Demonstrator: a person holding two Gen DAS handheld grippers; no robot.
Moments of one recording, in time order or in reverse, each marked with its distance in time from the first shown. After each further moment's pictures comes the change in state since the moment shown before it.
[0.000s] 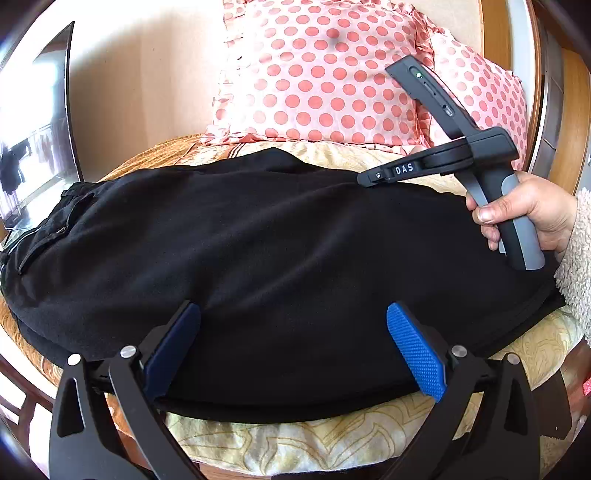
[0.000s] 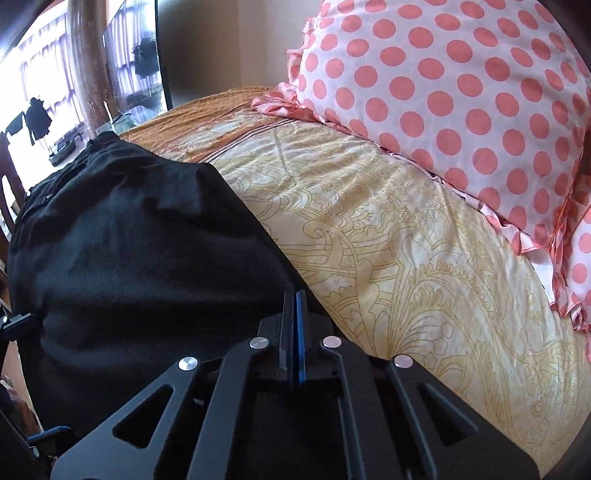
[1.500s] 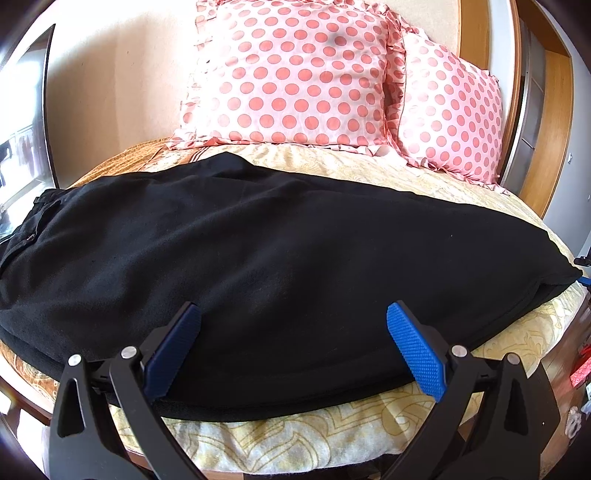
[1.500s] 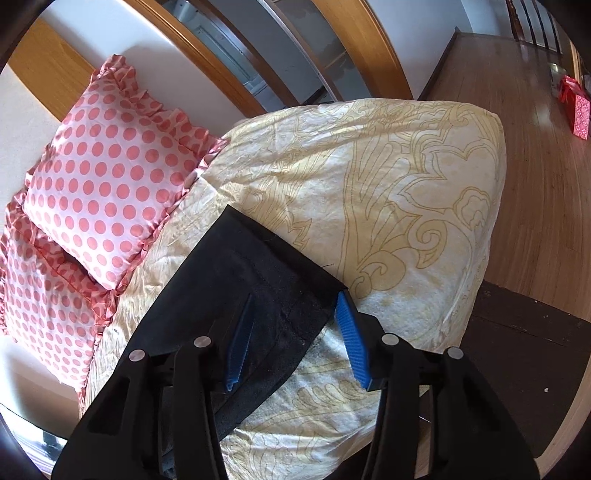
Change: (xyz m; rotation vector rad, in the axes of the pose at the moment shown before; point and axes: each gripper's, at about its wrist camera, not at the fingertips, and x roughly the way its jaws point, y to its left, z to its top) left arm 0.000 -0.031 0.003 0.018 -0.007 -0.099; right arm -0.310 -0.240 -0.447 1.494 -0.379 -0.489
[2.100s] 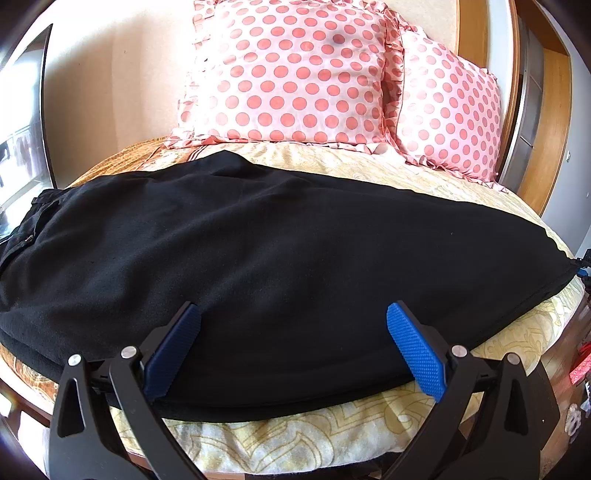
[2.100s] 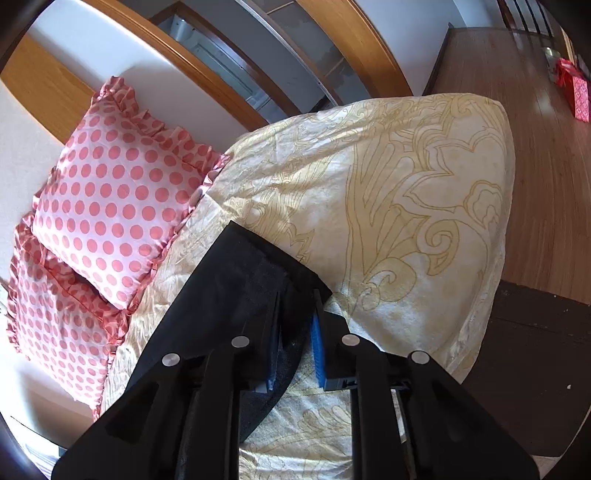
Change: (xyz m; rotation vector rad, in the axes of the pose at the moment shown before) left arm 0.000 0.000 0.000 0.002 0.007 -0.009; right arm 0.007 -0.013 0.000 0.077 -0.057 0.072
